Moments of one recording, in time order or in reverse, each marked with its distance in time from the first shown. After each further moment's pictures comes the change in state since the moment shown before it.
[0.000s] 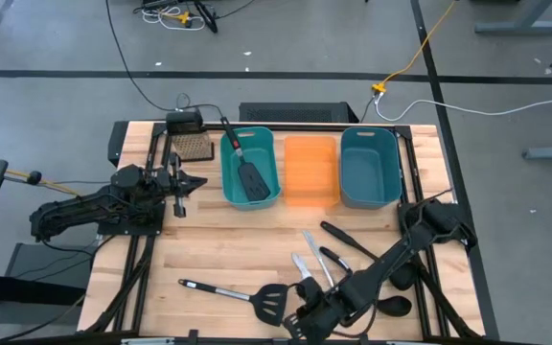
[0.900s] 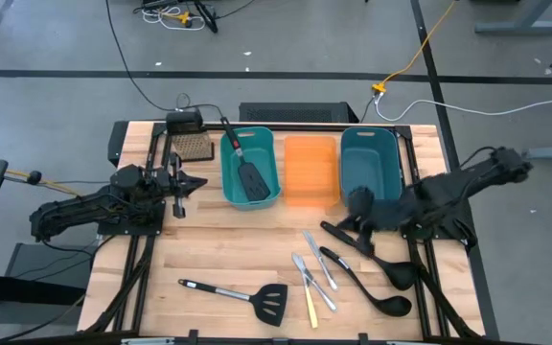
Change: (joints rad) left arm 0.000 0.000 0.000 0.006 0.016 -0.024; right arm -0.256 -0.884 -0.479 -0.150 0.120 -1.122
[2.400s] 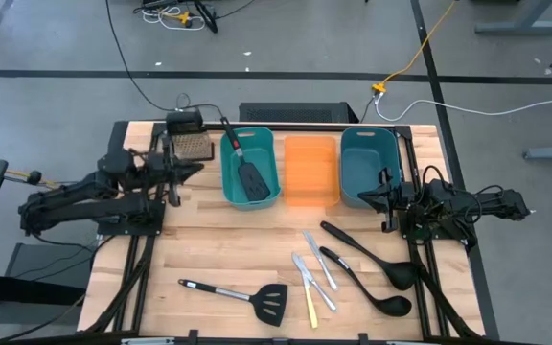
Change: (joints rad) left arm -0.001 0.214 0.329 -0.142 -0.057 -0.036; right arm -0.374 -1.101 -1.130 1.044 -0.146 -0.611
